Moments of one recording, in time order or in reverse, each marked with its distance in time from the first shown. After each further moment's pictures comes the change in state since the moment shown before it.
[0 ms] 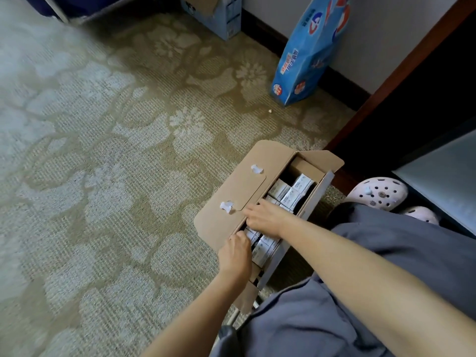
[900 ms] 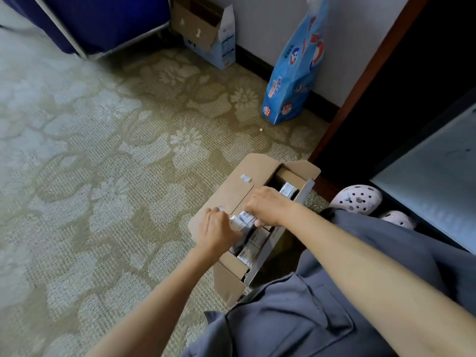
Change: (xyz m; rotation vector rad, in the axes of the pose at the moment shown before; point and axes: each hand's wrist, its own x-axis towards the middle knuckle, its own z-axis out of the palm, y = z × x) left_hand -0.020 -0.001 -0.064 -0.170 0.269 0.069; right_hand -0.062 0.017 -0.038 0.247 0.191 0.211
